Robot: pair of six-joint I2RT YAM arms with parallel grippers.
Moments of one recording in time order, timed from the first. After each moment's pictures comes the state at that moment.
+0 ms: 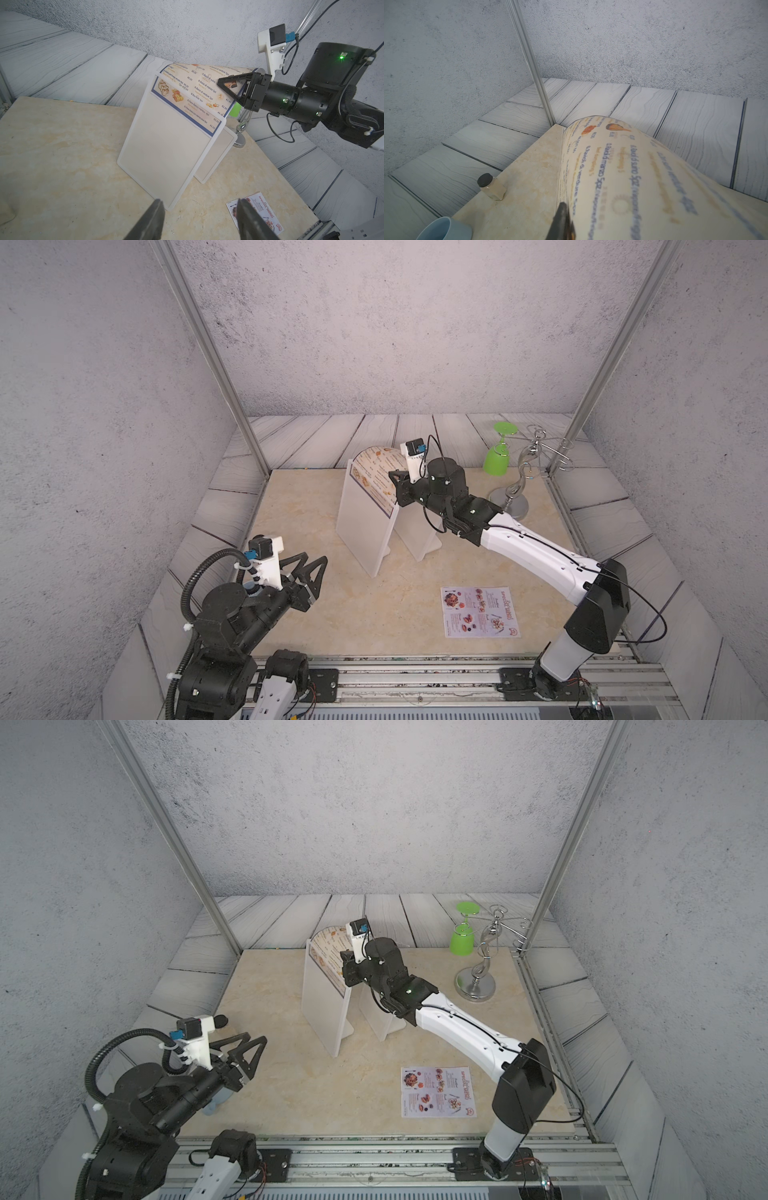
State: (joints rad) left arm -0.18 0.34 0.90 -0.73 0.34 -0.34; right arm 0.80 1.66 1.56 -0.10 0.05 0.20
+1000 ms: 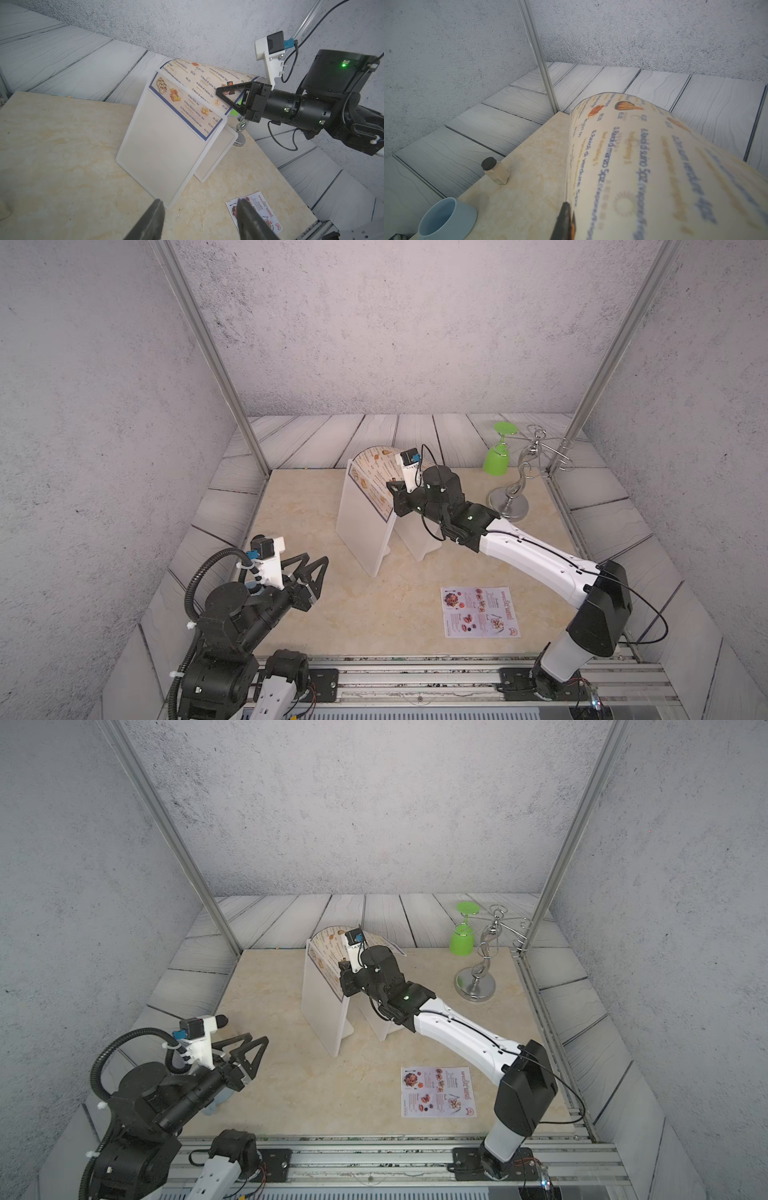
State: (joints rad) left arm -0.18 0.33 0.88 -0.72 0.35 -0.35; right arm 0.83 1.65 1.51 -0.13 0.05 0.19
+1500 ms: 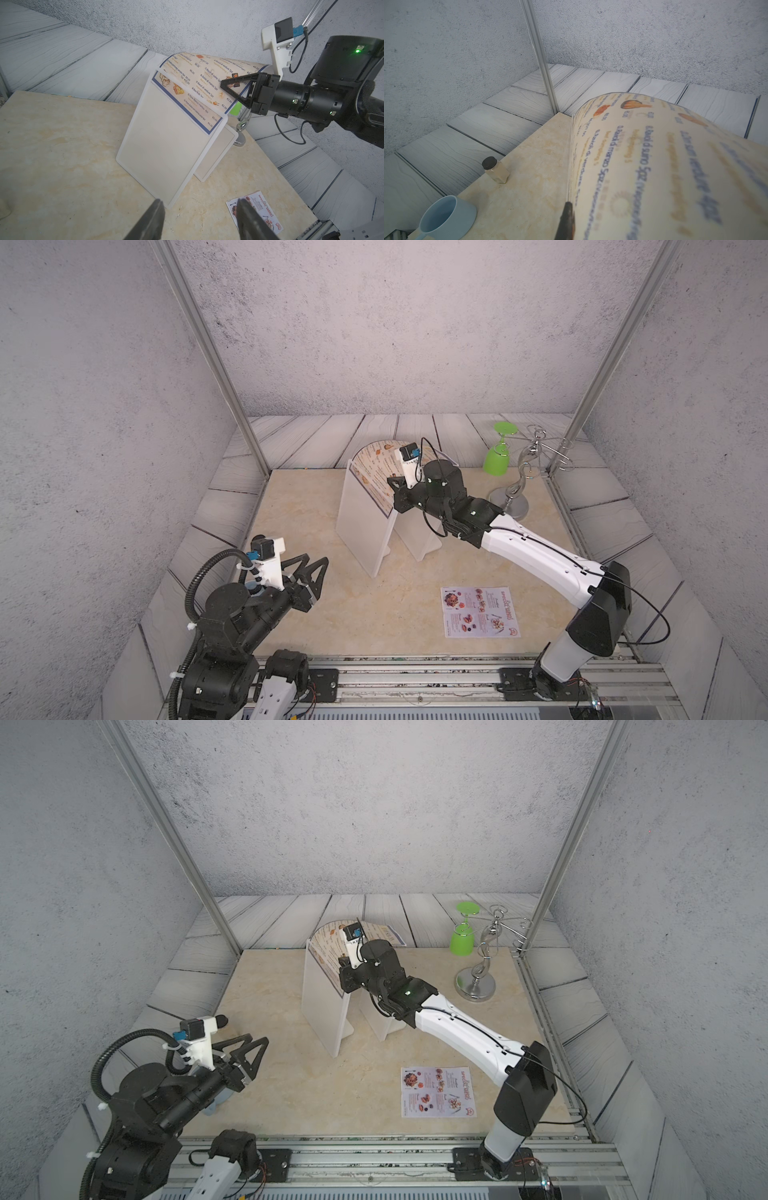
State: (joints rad) left arm -0.18 0.33 0.87 -0.72 0.35 -0.35; right arm 0.83 1.66 1.59 -0.20 0.05 0.16
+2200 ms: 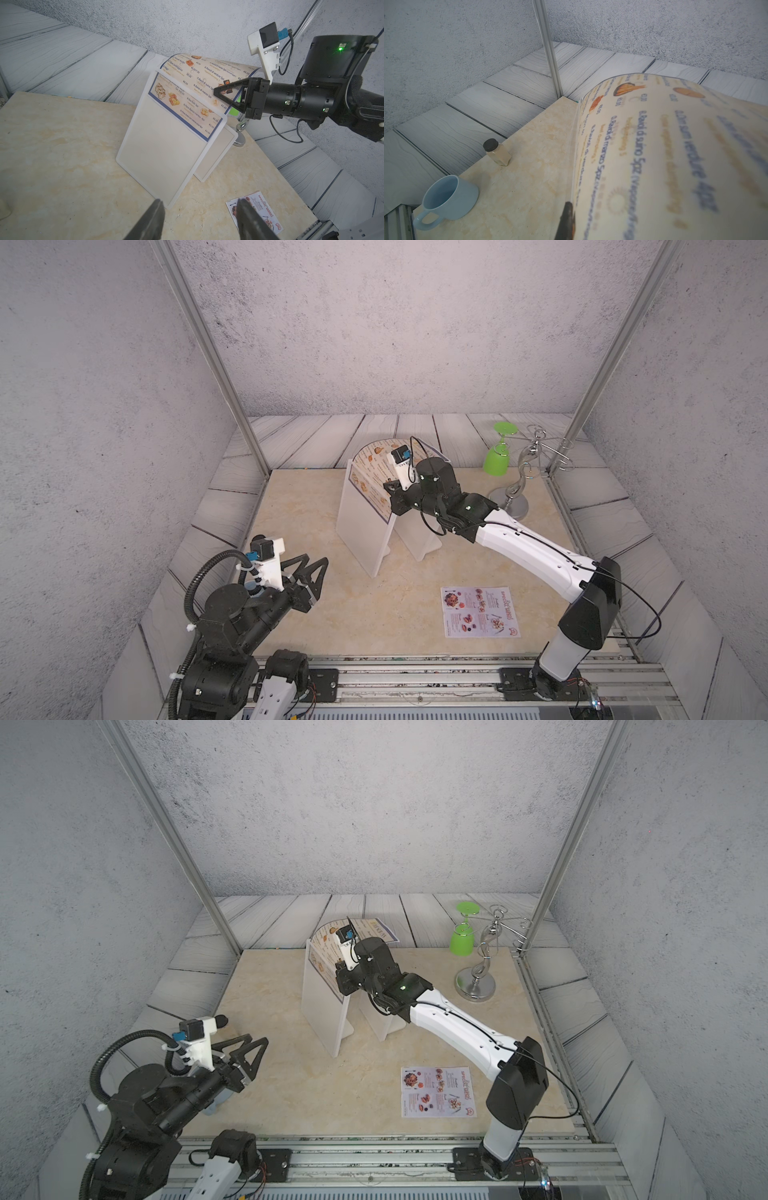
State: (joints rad) left arm -0.18 0.32 0.87 -0.72 0.35 -0.35; right arm 0.83 1.71 1.66 -0.32 -0.01 0.13
